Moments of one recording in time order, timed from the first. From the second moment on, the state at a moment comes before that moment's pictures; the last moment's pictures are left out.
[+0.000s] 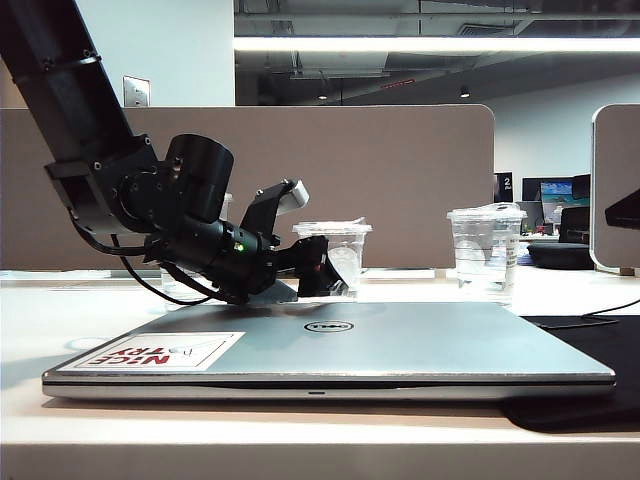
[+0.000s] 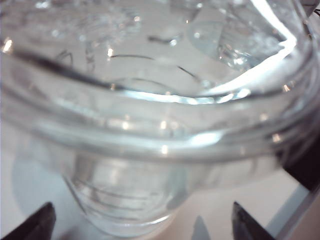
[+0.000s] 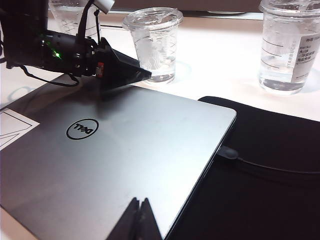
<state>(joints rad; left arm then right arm) -0.44 2.15 1.16 0.63 0.38 -0.01 0.40 0.25 0.01 0.06 -0.06 0.06</state>
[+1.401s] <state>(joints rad) -0.48 2.31 1.34 0.77 0.38 -0.03 0.40 0.25 0.01 0.05 -0.06 0.06</state>
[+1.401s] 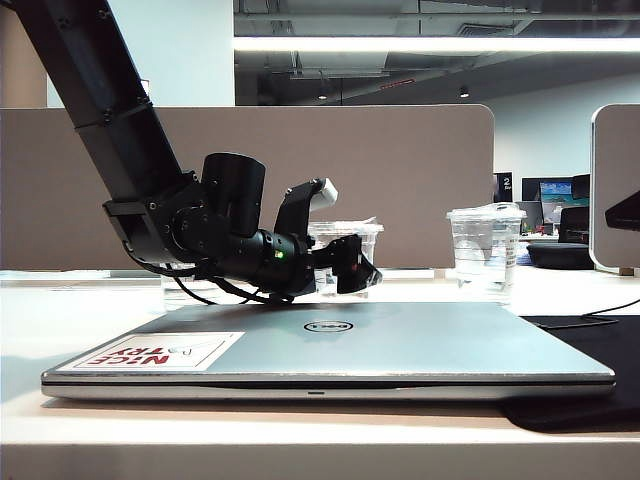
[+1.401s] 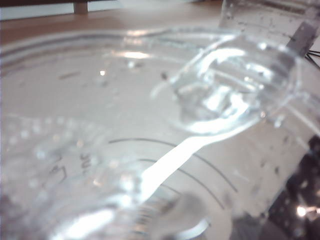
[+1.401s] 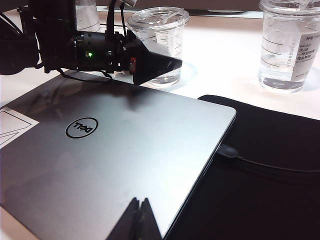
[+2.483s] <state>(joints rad) -0.48 2.17 1.33 0.80 0.47 -0.03 0.40 0.25 0.01 0.05 -0.06 0.06</state>
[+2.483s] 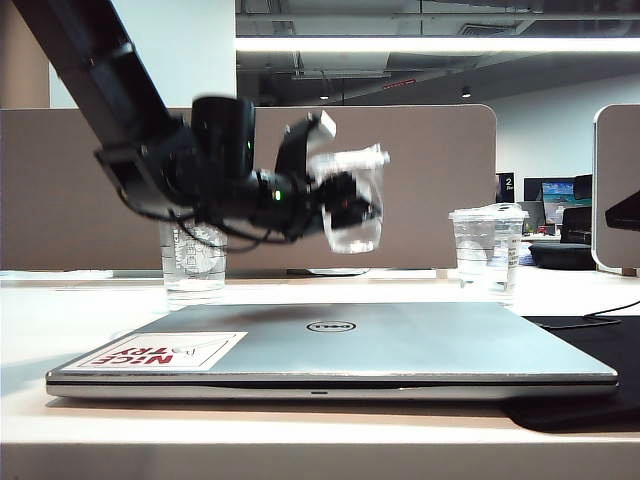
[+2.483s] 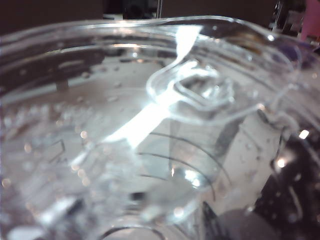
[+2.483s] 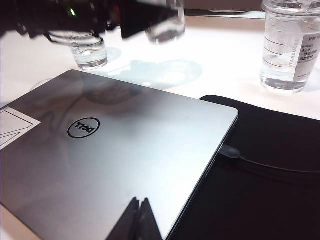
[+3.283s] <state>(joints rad) -0.46 1.31 0.57 0.80 0.24 0.07 0.40 0.25 0.01 0.05 -0.06 0.06</state>
